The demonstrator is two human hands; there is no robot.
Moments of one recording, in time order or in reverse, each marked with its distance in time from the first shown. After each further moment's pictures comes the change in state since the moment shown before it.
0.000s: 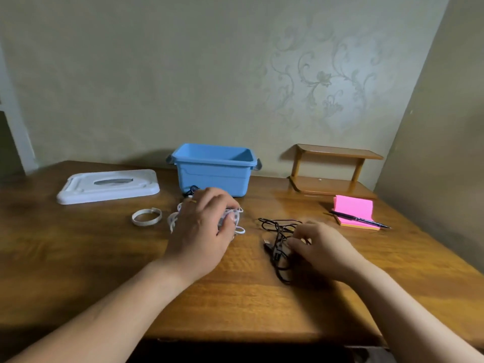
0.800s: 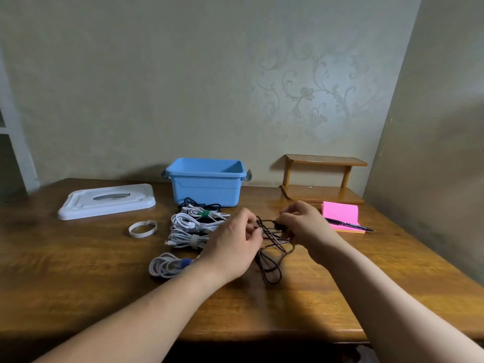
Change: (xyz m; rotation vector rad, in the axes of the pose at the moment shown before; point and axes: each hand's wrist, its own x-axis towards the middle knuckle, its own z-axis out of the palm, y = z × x) left_hand 0.018 0.060 0.035 -0.172 -0.327 -0.299; right_hand 0.010 -0.035 -0.032 0.894 0.102 0.248
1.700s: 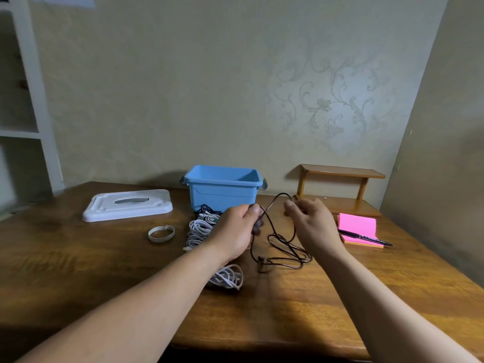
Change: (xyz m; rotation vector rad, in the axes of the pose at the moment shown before) left_hand 0.025 -0.004 -0.037 -0.425 -0.023 -0.249; right_hand 0.009 -0.015 0.023 -0.273 0.237 -0.362
